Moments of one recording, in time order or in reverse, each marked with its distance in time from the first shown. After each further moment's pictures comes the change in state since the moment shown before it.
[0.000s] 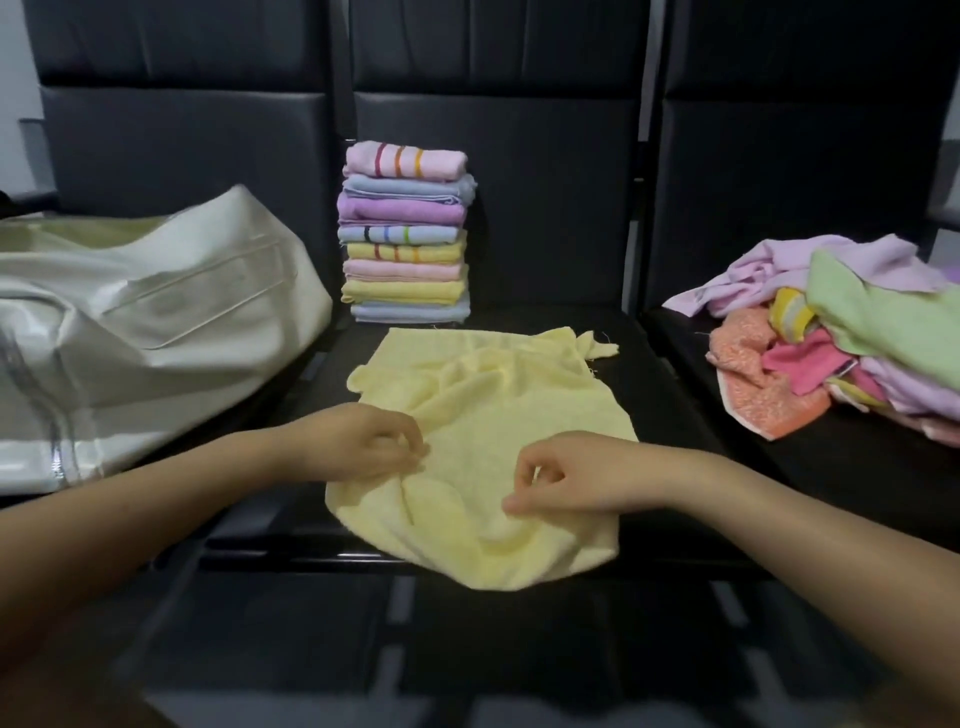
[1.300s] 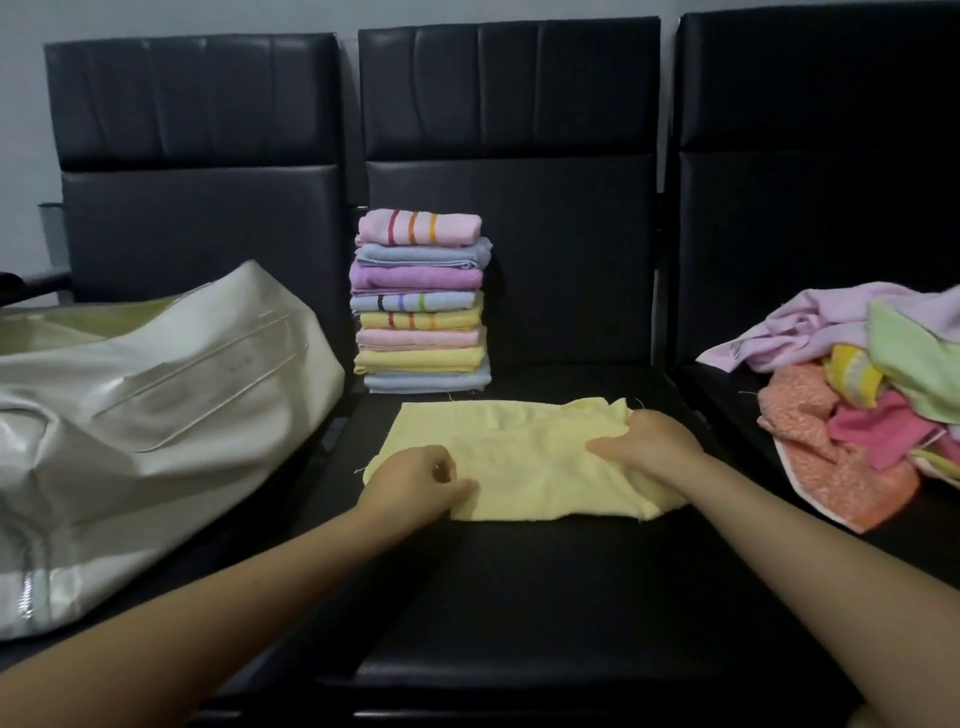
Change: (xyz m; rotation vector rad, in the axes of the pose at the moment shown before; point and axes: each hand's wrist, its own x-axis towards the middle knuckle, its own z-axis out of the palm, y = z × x) left_hand 0.078 0.005 0.002 -0.198 0.343 -0.280; right_hand 0.115 0.092 -0.062 0.001 0.503 0.597
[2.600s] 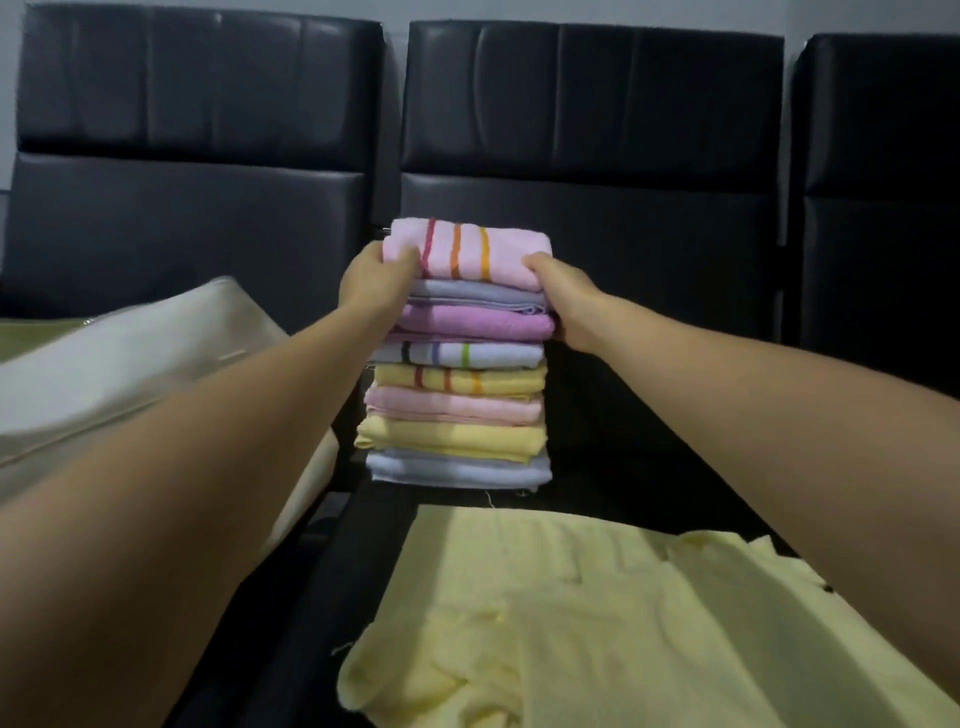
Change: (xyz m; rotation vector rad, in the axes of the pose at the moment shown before) left_hand 0.273 -0.023 -0.150 -0.561 0.652 0.050; right_hand 0.181 -0.240 -0.056 1.012 -0.033 -0.235
